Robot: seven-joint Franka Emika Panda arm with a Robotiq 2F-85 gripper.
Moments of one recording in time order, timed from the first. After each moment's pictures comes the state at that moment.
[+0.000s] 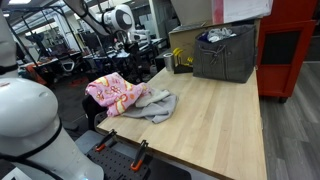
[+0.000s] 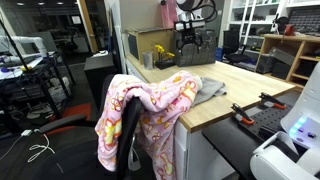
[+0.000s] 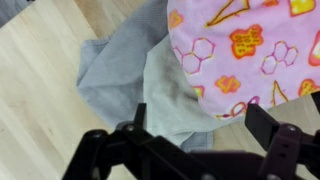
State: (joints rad) arm 0.11 0.23 0.09 -2.03 -0.04 2.11 0.76
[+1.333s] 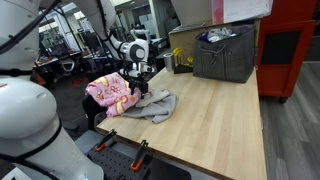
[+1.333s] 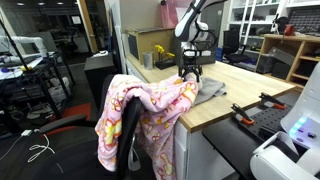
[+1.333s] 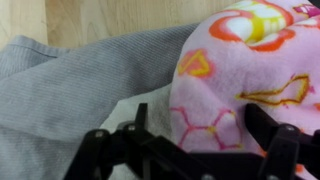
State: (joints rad) arm 0.08 0.53 0.09 -2.02 0.20 2.17 0.12
